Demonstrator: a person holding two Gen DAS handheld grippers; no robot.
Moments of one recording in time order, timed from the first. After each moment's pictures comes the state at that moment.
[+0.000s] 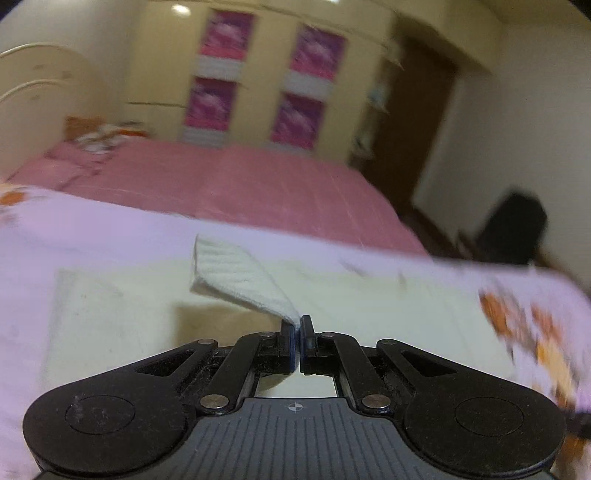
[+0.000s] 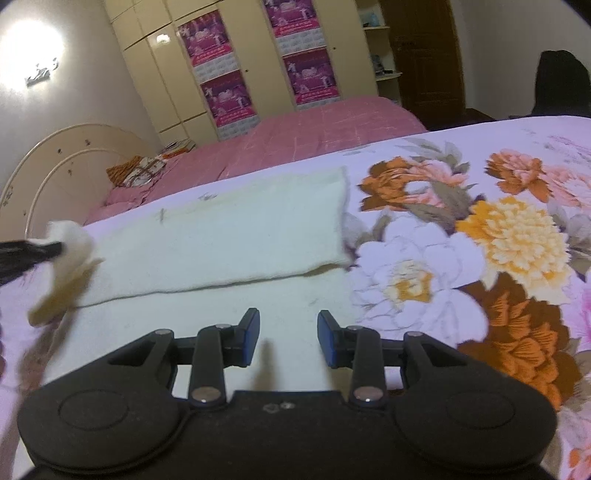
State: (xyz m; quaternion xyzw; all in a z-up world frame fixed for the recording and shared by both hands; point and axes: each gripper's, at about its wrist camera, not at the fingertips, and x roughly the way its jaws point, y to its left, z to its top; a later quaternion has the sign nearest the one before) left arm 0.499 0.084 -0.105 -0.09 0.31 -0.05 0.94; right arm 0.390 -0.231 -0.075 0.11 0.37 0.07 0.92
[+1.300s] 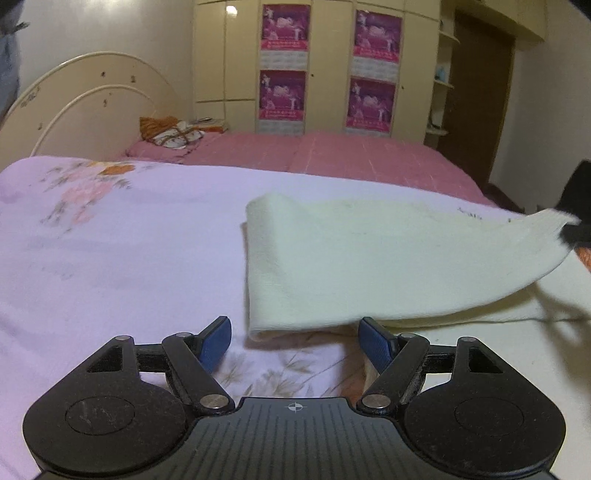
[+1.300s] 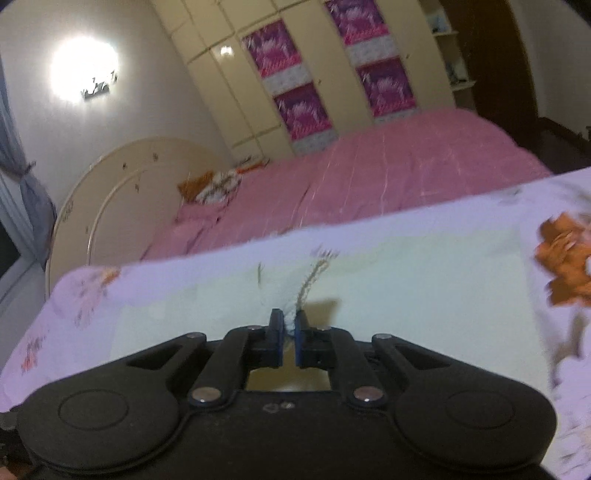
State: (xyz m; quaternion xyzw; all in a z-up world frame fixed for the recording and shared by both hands) left arm 0.425 0.136 -0.137 -0.04 0.33 0.08 0.94; right arm 0.492 -0.149 -0.053 0.15 0.33 0.19 0.91
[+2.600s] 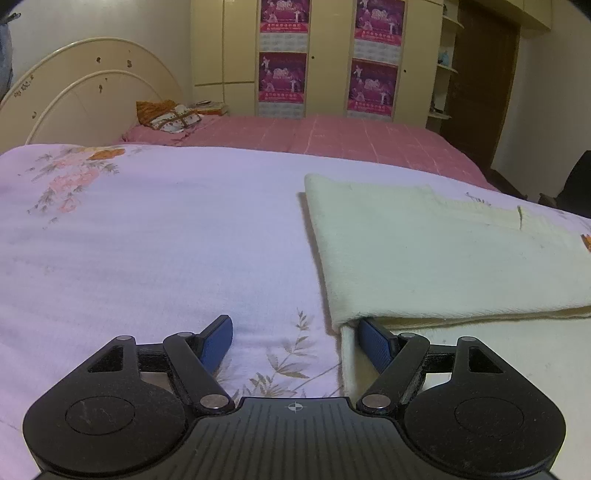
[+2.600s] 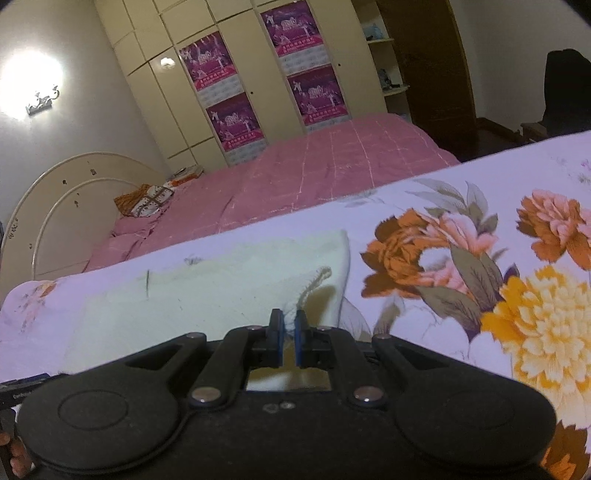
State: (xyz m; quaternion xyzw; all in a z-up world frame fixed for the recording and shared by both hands) left arm 0.441 0.140 -0.143 -0.04 0.36 0.08 0.93; right arm 0.471 -0.256 -0.073 0.14 0.34 0.10 0.92
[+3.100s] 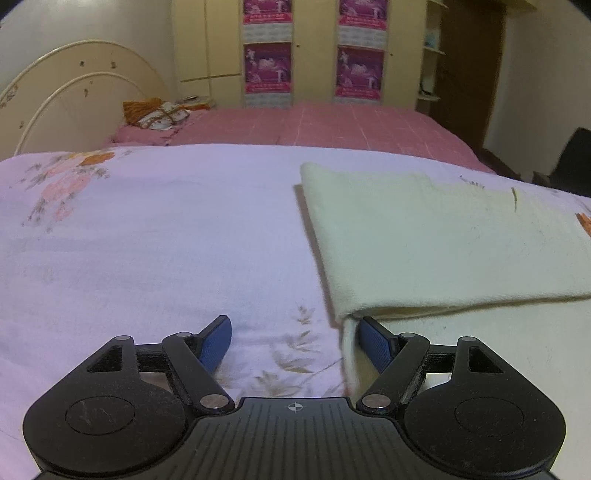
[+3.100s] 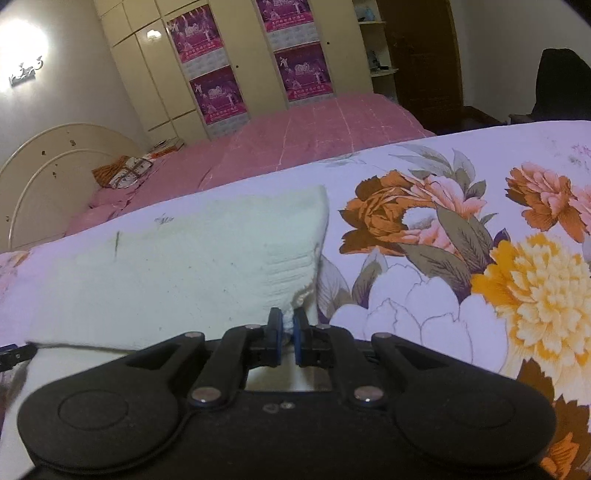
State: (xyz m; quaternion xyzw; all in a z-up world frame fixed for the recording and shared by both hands) left arm 0.442 0.142 -0.135 -0.02 0.38 0.06 0.92; right arm 0.471 -0.249 -0.096 0.11 0.38 0.07 0.92
